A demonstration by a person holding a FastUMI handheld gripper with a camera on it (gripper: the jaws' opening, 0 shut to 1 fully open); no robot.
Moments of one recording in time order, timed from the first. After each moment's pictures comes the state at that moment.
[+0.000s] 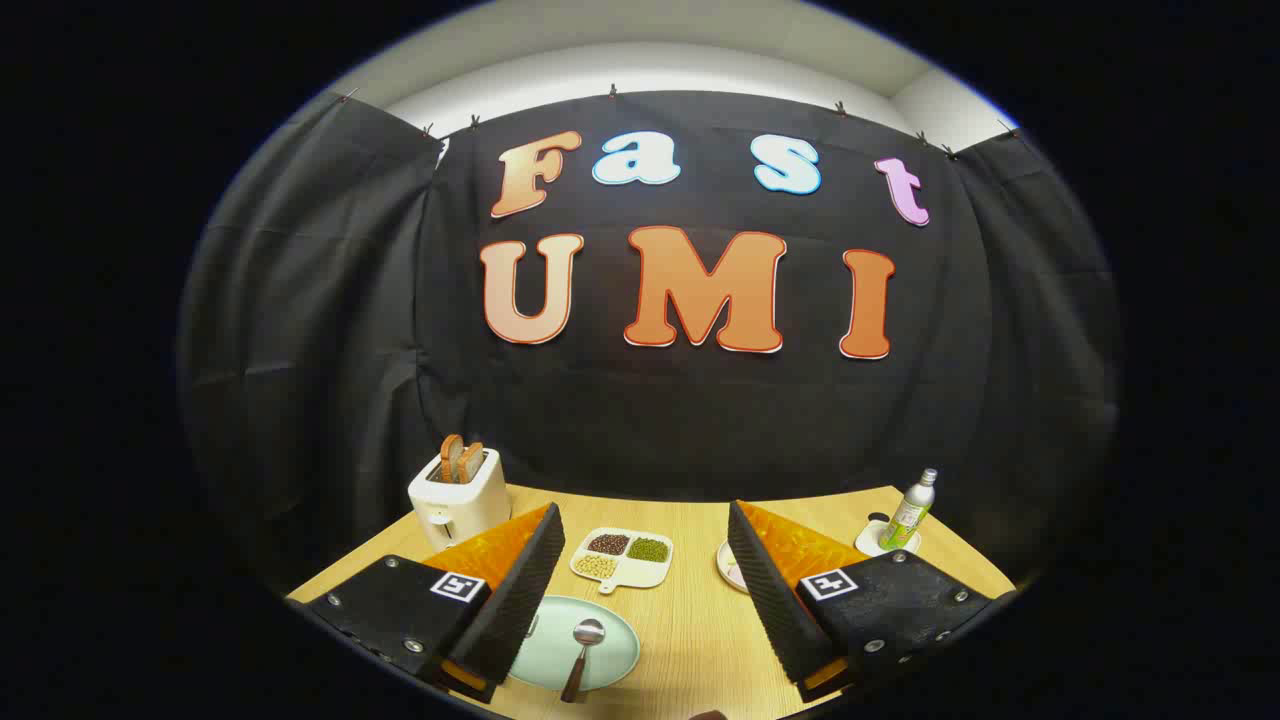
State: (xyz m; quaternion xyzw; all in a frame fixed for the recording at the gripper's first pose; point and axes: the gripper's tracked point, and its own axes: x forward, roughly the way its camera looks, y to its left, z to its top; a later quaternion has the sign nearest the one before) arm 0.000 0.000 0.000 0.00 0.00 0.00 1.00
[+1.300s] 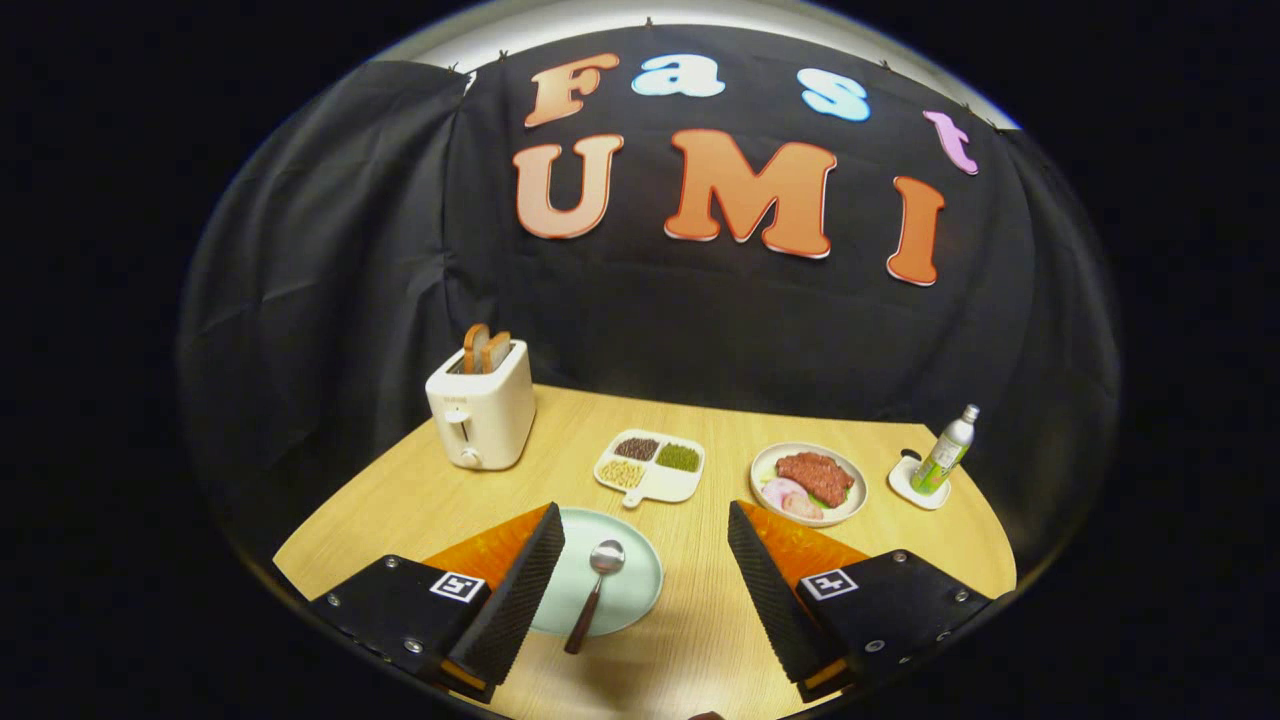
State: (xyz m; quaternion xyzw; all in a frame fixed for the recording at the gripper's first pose) arm -0.002 0.028 -0.109 -0.04 0.16 0.05 0.98
